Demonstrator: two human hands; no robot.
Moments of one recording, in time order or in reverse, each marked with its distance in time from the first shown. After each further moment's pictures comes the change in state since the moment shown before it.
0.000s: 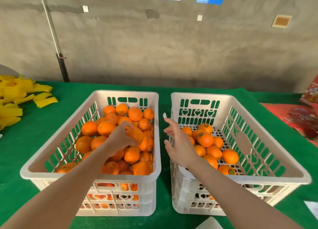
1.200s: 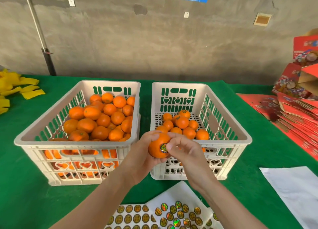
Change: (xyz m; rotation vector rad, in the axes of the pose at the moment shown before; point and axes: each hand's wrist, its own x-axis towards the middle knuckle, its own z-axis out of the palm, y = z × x) left_hand -0.174 0.070 0.107 -1.168 -0.403 -0.084; right_hand -0.158 -0.074 -0.079 0.786 0.161 0.309
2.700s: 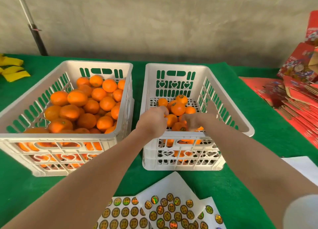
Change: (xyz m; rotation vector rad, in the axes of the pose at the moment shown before) left_hand 0.120 -0.011 0.013 1.610 0.152 0.341; right_hand 0.178 0.063 -0.109 -1.611 -0.648 0.602
